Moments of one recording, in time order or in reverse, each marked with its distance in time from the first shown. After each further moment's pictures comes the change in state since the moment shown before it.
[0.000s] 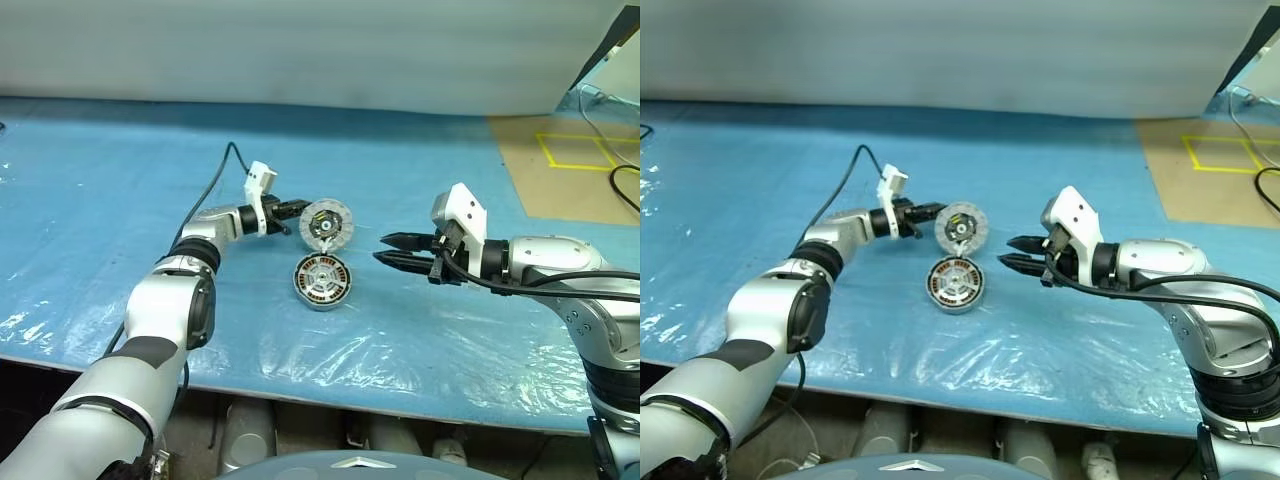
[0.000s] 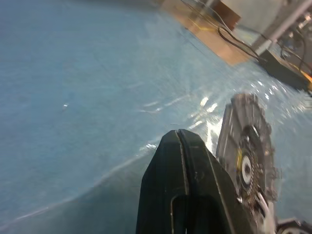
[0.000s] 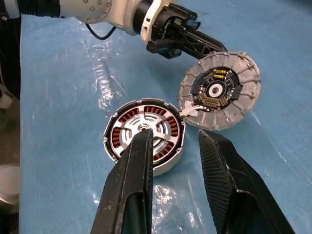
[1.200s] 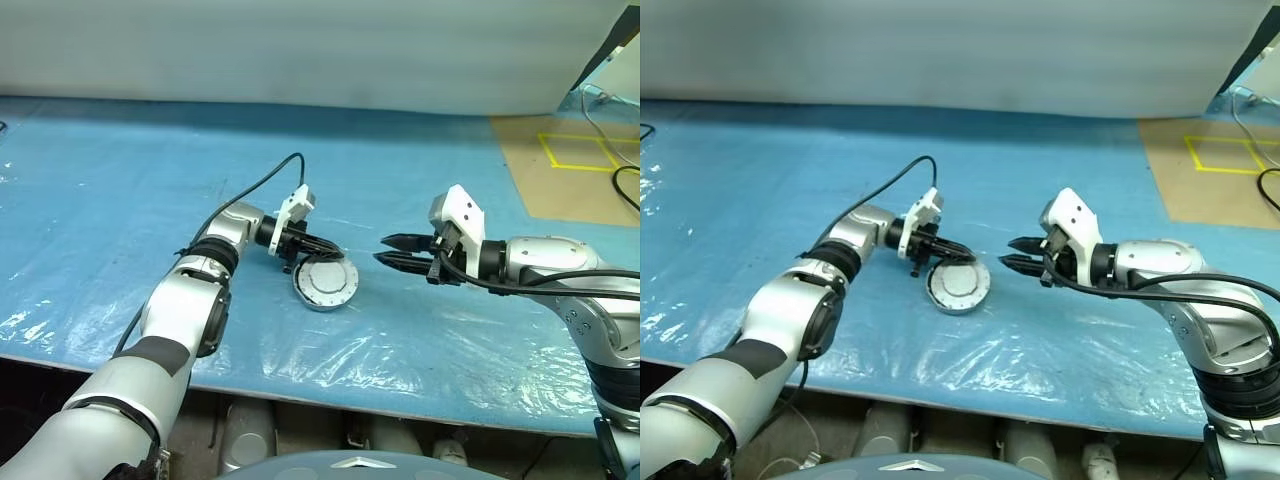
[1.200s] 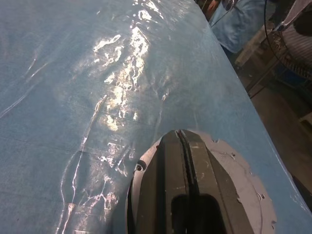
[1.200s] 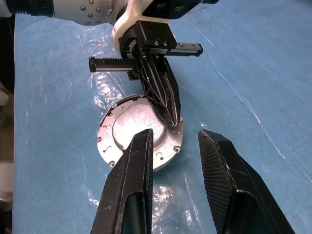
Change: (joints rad) left arm 0.003 -0.039 -0.217 -0.076 0.134 -0.118 -0.438; right arm -0.008 -0.023 0.045 0.031 0.013 -0.042 -0.034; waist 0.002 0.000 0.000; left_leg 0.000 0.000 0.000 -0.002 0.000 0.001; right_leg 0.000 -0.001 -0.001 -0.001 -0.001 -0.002
